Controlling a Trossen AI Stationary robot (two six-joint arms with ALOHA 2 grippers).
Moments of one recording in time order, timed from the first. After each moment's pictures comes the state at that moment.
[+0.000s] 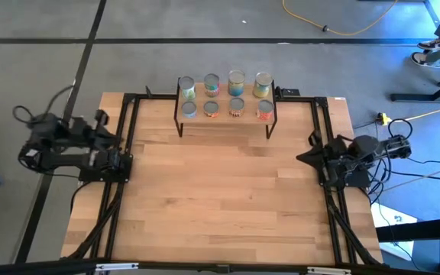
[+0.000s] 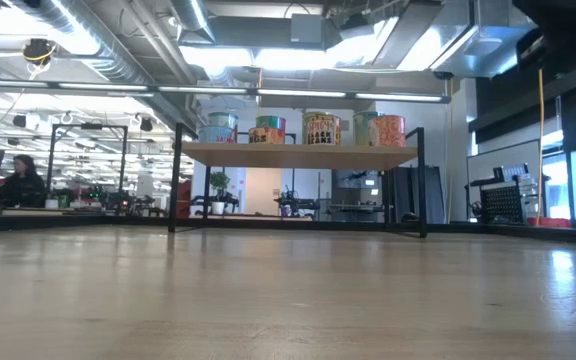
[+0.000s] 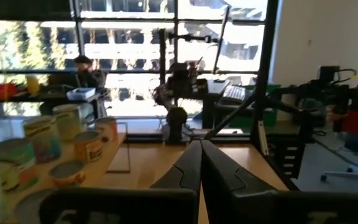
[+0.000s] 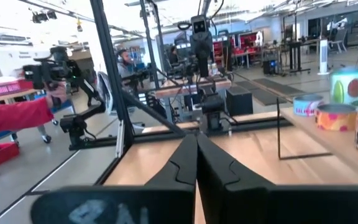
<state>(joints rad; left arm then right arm) 0.06 0.01 0.78 -0.67 0.07 -0.04 0.31 0.03 0.27 -0.12 0.21 0.15</state>
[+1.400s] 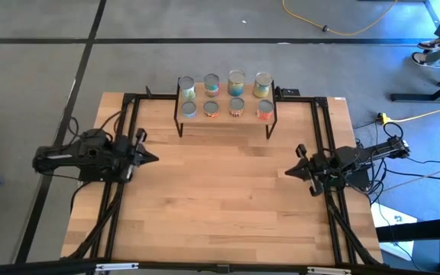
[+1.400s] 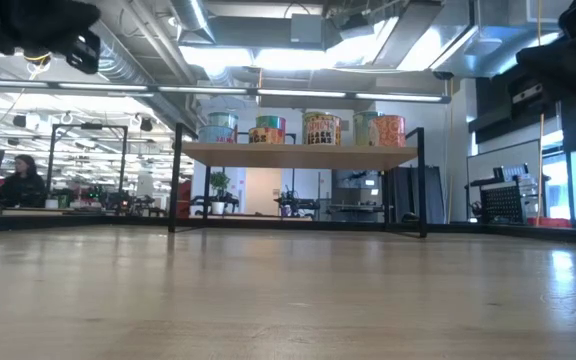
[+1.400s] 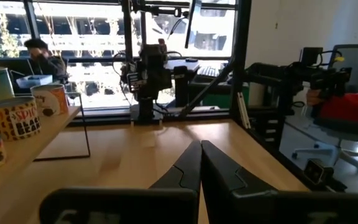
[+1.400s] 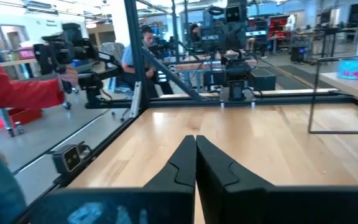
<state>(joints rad) 0.06 0.01 0.24 -0.16 0.23 -0.04 0.31 0.03 0.01 0.06 0.09 0.10</state>
